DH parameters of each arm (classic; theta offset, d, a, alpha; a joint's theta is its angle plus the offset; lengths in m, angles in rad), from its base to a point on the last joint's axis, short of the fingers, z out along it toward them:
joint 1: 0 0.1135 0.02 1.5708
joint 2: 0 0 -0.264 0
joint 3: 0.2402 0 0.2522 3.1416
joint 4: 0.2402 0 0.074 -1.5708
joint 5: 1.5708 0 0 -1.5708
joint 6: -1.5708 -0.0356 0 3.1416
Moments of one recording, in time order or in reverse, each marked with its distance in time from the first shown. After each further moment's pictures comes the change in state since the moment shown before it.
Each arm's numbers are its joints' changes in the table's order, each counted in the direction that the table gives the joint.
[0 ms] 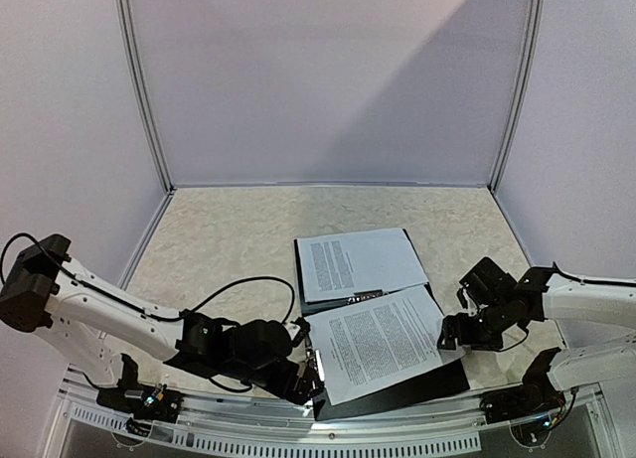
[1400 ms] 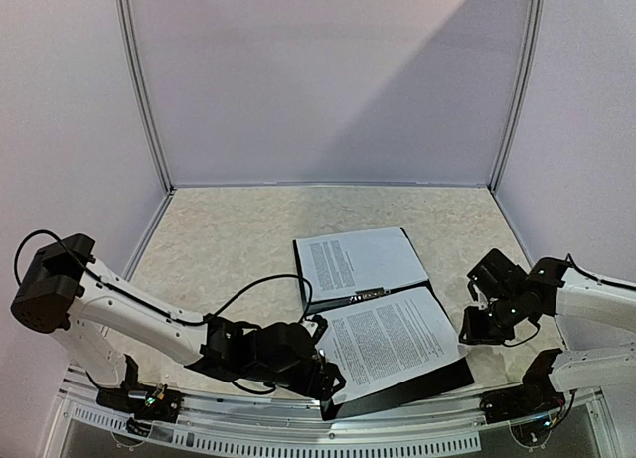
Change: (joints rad) left arm -0.014 -0.133 0.096 -0.095 -0.048 0.071; right arm 0.010 0.107 0.085 0.186 0.093 -0.013
